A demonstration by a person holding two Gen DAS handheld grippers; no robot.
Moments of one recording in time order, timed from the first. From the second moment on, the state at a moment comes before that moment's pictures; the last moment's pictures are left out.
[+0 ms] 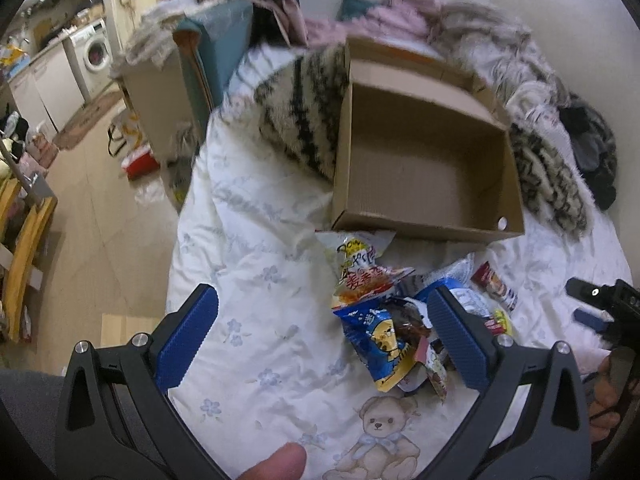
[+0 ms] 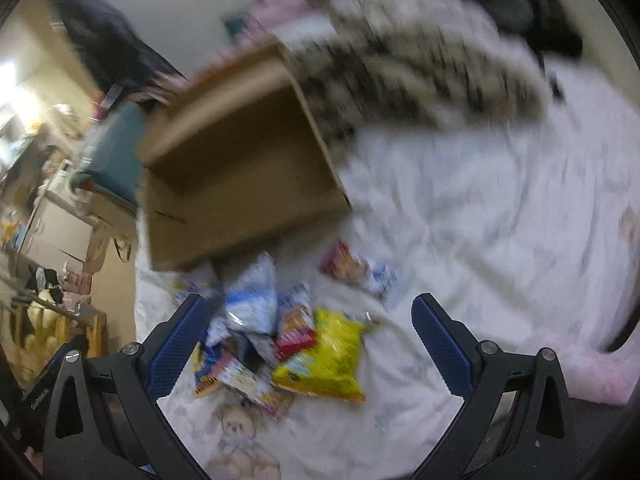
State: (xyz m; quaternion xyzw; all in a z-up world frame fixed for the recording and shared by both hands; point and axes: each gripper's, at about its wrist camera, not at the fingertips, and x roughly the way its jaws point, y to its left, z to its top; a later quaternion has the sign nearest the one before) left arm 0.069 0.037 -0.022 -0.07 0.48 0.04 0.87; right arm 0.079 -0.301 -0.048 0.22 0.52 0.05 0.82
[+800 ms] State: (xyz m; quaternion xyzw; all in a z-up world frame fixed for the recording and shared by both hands) left arm 0.113 0.057 -0.103 -0.14 0.60 0.06 0.79; right arm 0.111 -0.274 -0.174 0.25 0.68 0.03 0.69
